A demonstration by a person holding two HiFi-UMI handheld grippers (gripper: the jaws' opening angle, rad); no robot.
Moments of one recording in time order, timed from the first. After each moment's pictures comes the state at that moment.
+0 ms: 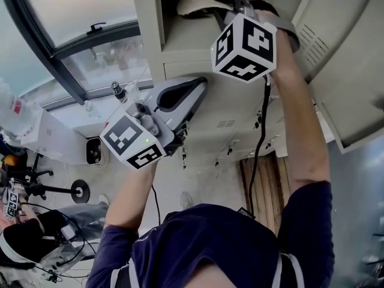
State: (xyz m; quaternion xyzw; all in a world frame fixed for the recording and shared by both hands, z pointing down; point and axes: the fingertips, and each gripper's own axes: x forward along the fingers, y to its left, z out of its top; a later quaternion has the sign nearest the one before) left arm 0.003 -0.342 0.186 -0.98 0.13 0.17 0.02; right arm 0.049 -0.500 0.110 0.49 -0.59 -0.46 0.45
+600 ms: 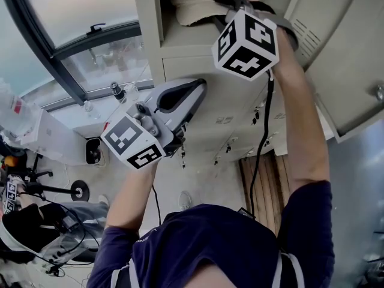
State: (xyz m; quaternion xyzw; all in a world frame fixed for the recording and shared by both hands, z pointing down) left arm 0.004 -0.321 0.189 -0.98 0.12 0.18 0.02; right arm 0.054 -0.481 0.121 0.47 -0.62 -0.41 0.47
